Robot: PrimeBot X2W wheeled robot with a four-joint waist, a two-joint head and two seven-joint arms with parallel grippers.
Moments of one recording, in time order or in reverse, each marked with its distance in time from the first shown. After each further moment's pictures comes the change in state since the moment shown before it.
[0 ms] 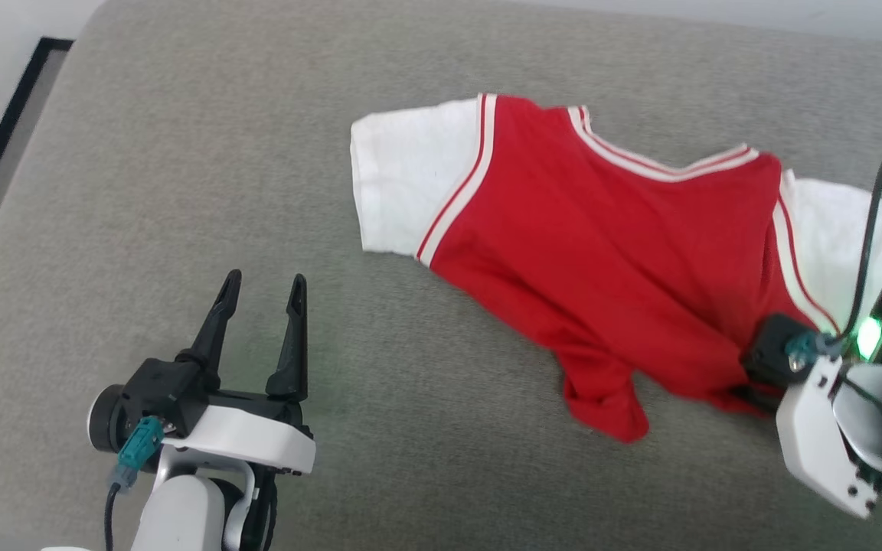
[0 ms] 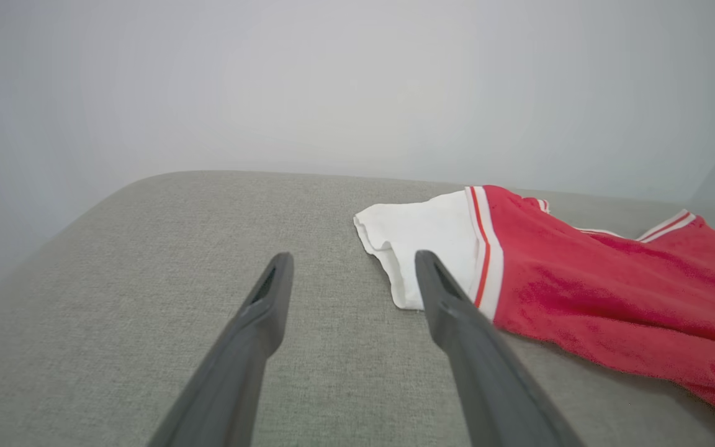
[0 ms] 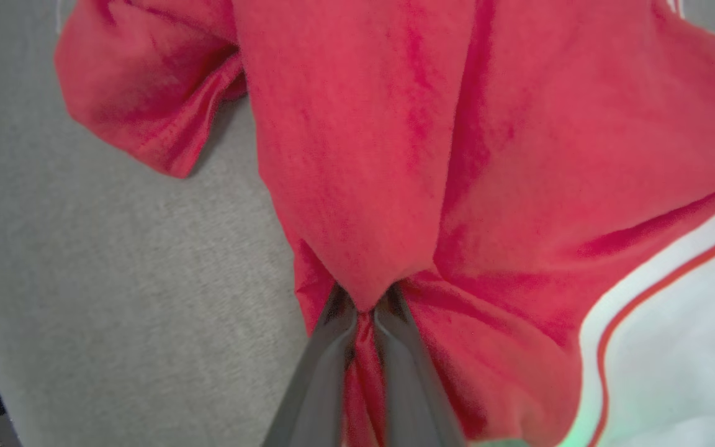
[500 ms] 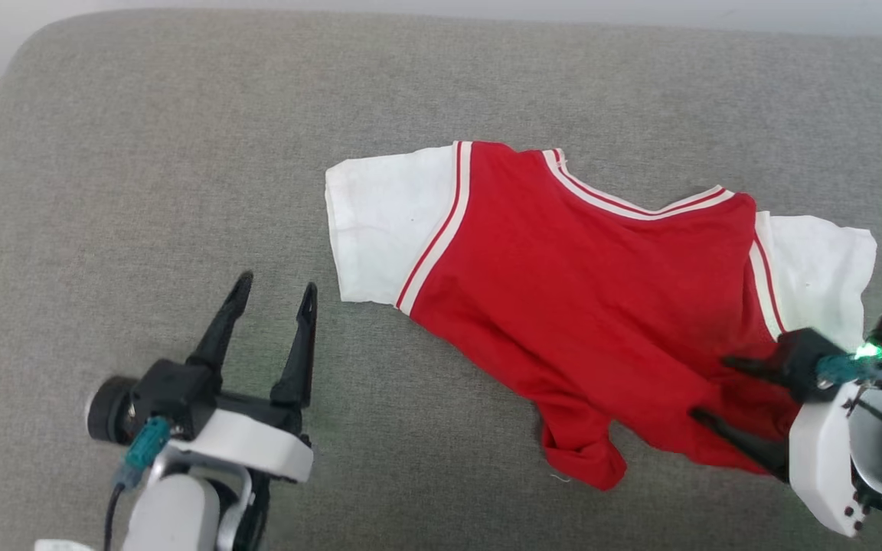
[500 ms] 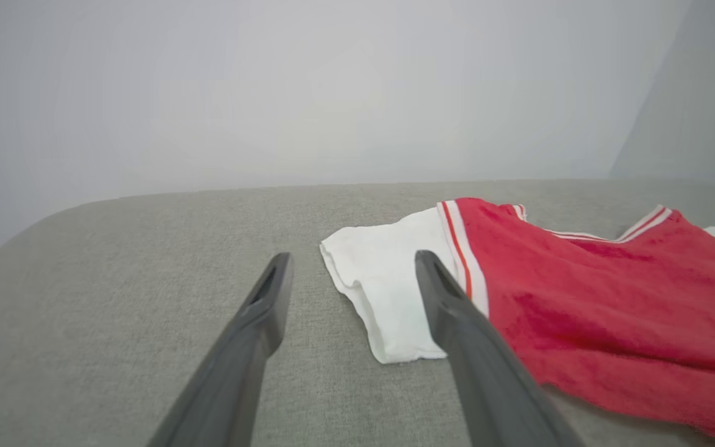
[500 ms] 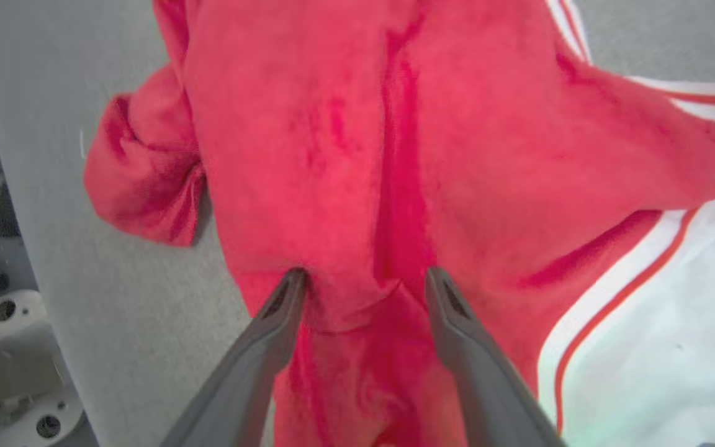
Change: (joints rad) left arm 0.015 0.053 -0.046 -0.016 0.007 -0.005 0.000; right arm 0.163 -0.009 -0.120 -0.034 0.027 0.003 -0.146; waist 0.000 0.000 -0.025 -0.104
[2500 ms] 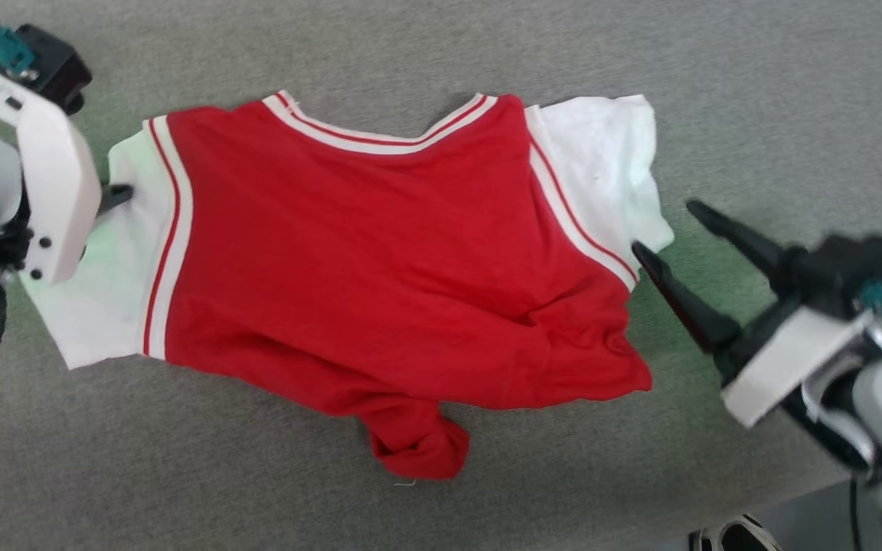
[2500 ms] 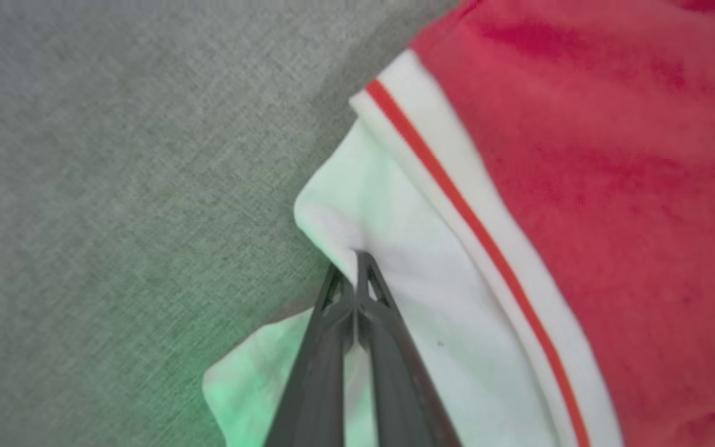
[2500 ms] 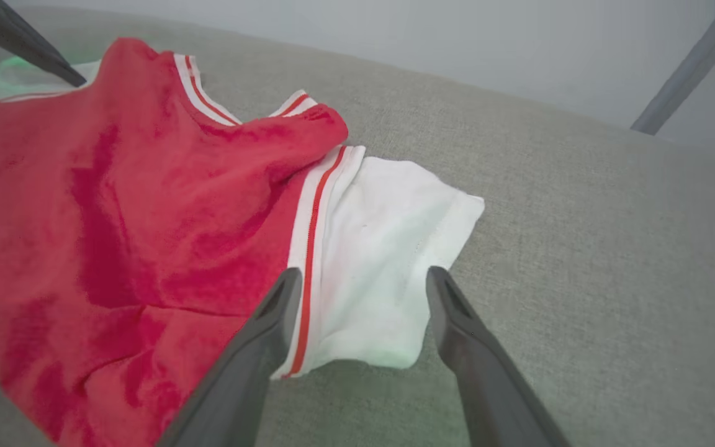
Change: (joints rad) left arm -1.076 0.842 -1.114 0.194 -1.038 -0.003 0.930; right arm 0.223 0.421 -0.615 0.075 -0.202 0.000 -0.257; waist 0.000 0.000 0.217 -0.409
